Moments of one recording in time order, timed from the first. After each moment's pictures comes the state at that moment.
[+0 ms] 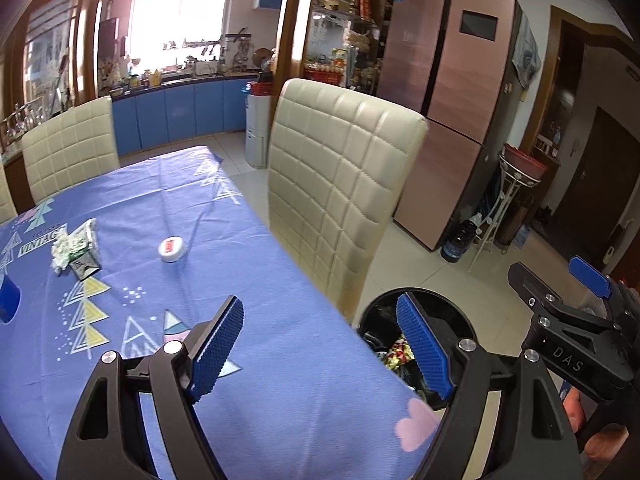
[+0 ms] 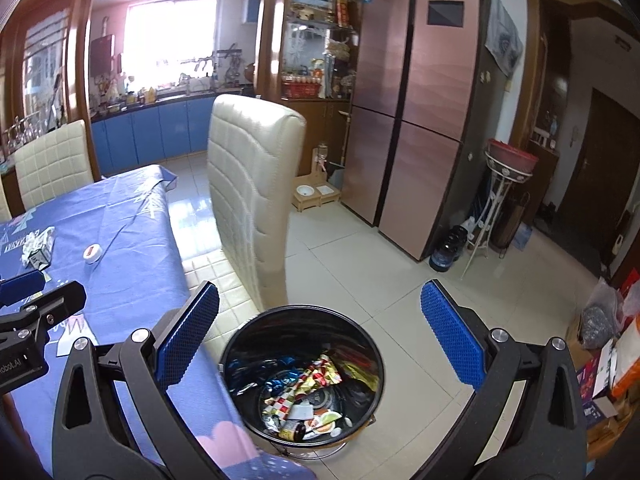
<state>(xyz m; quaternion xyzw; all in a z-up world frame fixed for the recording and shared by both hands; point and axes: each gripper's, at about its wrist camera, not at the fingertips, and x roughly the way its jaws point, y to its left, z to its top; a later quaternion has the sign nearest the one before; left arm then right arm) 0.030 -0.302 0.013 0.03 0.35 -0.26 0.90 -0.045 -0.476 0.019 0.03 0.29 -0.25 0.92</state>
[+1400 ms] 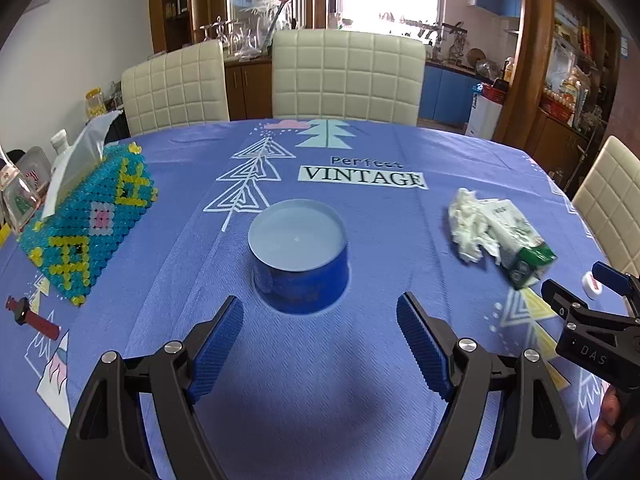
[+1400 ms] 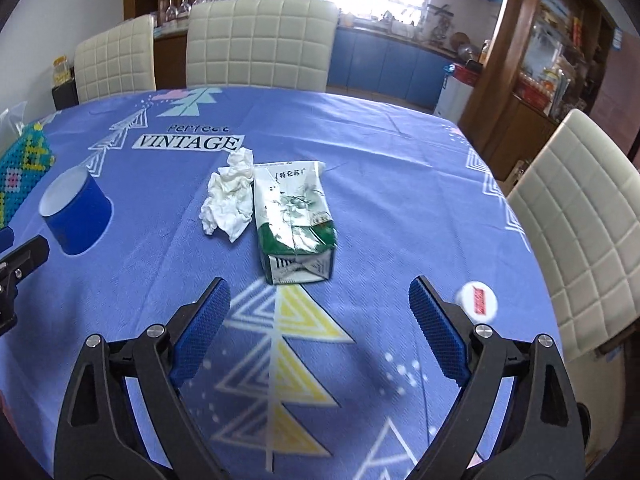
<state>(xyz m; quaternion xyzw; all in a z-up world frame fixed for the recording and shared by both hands) 0.186 0.085 -0.065 -0.03 0.39 0.08 0.92 0.239 -0.124 -0.077 -0.09 0.41 0.04 0.90</state>
